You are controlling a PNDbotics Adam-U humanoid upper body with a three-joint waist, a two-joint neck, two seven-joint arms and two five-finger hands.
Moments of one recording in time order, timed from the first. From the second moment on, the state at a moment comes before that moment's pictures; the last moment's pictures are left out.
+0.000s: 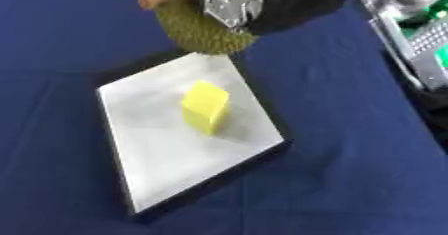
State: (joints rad) left arm -0.24 0.46 0.10 -1.79 0.13 0.22 0.42; right arm -0.97 -0.50 0.40 -1.93 0.27 0.23 0.42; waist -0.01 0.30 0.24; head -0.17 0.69
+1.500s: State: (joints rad) left arm -0.19 0.51 0.18 -1.75 0.13 0.14 0.49; right arm -0.85 -0.41 0.52 -1.70 0.53 0.12 0.53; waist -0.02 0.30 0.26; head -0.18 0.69
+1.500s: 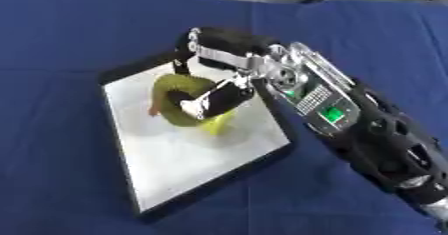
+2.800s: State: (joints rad) left arm -0.21 0.51 0.15 -1.77 0.11 0.15 0.46; right arm -0.72 -0.69 0.21 -1.98 0.06 0.10 0.30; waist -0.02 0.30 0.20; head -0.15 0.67
